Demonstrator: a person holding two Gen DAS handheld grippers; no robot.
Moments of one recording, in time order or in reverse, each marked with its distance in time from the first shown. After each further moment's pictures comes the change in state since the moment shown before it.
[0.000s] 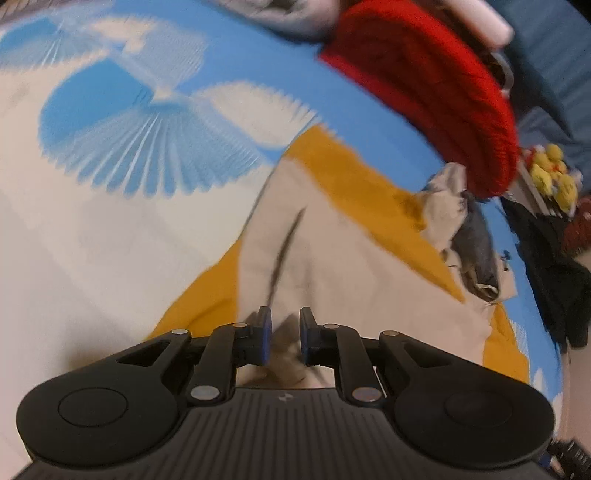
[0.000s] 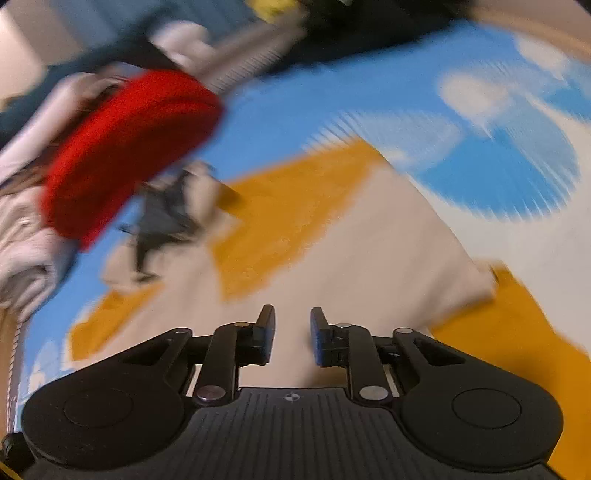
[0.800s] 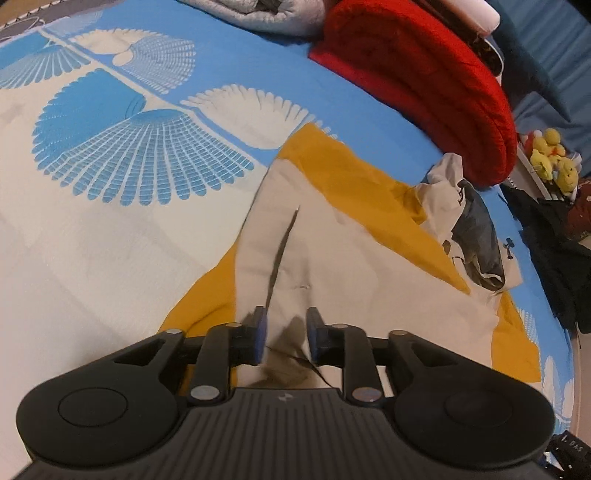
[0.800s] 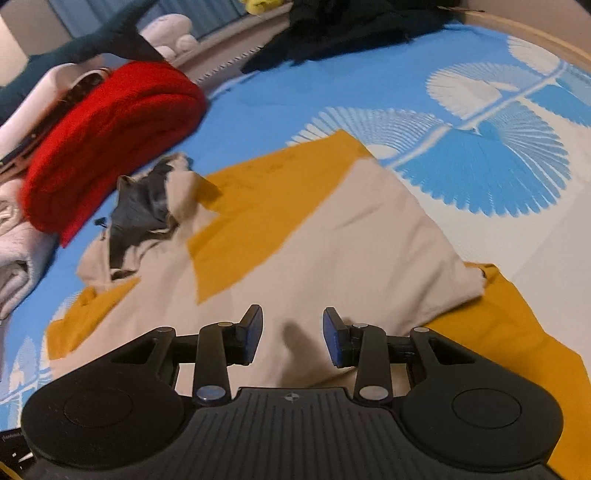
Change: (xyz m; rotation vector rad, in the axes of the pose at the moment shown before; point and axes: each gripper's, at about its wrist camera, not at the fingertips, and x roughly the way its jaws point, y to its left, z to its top) left arm 0.003 -0.004 0.000 0.028 0.027 0.024; right arm 0.016 -0.008 0.001 0.031 0.048 -0.086
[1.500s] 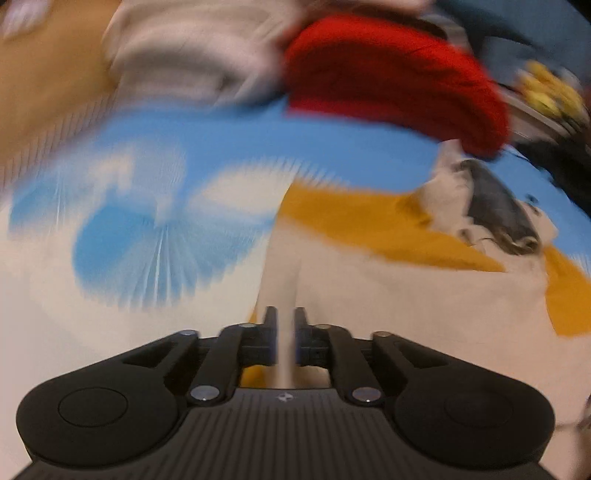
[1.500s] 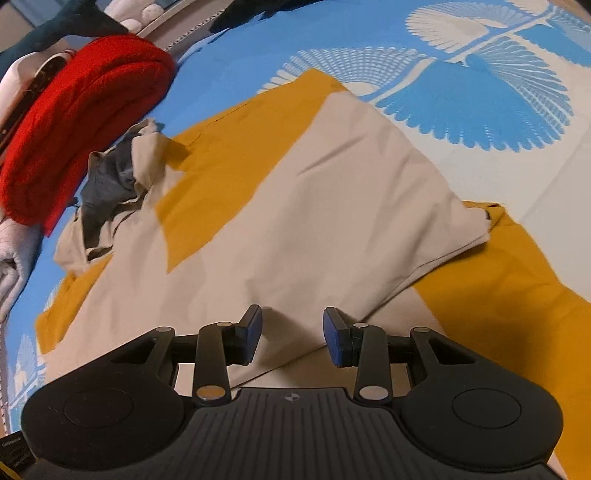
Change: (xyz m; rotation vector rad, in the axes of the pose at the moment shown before) left arm -0.028 -0.064 -0.017 0.401 -0.248 0.218; right arm 0.030 -0.014 -0.008 0.099 0.143 -0.037
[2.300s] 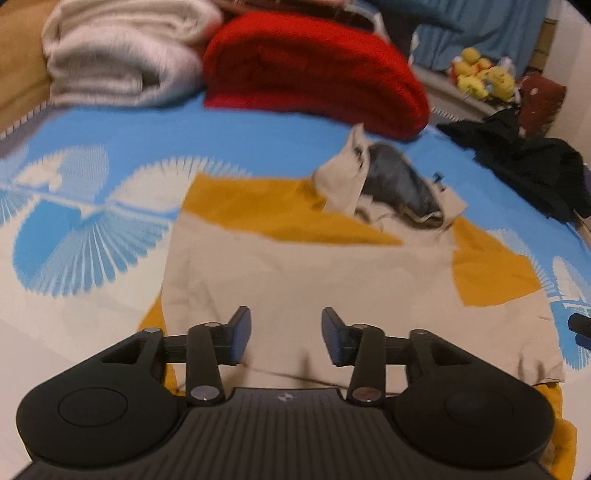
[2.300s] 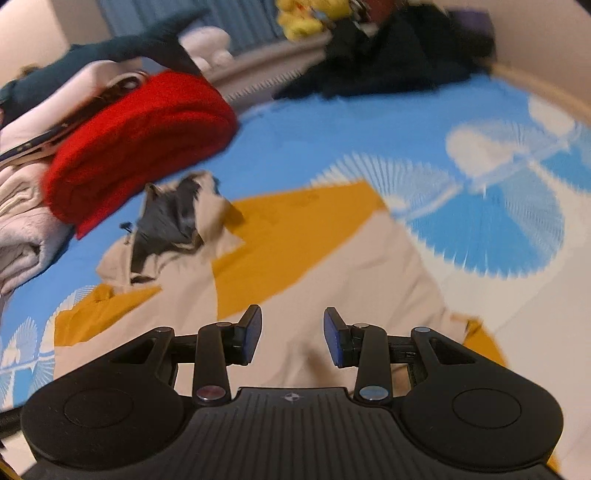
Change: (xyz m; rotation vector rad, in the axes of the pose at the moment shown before) left arm -0.039 -0.035 0.000 0.014 0.063 -0.213; right arm -0.076 0.031 0.008 -0.252 -0.239 0.035
